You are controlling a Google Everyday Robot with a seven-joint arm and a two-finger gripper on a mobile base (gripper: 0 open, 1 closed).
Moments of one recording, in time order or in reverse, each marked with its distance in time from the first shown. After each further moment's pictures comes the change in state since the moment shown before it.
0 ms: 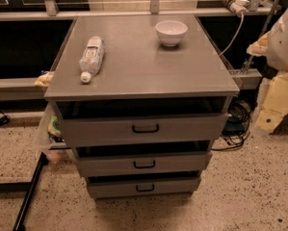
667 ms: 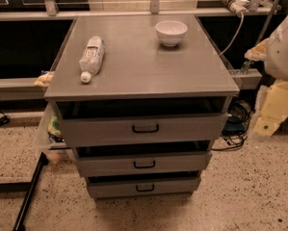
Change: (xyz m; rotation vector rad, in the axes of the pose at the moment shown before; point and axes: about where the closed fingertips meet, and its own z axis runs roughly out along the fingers) arm 0.001 0.003 0.011 0.012 -0.013 -0.017
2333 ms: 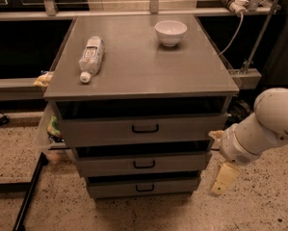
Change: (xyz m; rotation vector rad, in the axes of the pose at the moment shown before) arm 0.050 0.057 0.257 -0.188 -0.158 0.050
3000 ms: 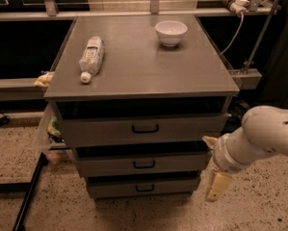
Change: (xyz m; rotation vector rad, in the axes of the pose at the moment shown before) arm 0.010 0.000 0.034 0.055 0.039 -0.109
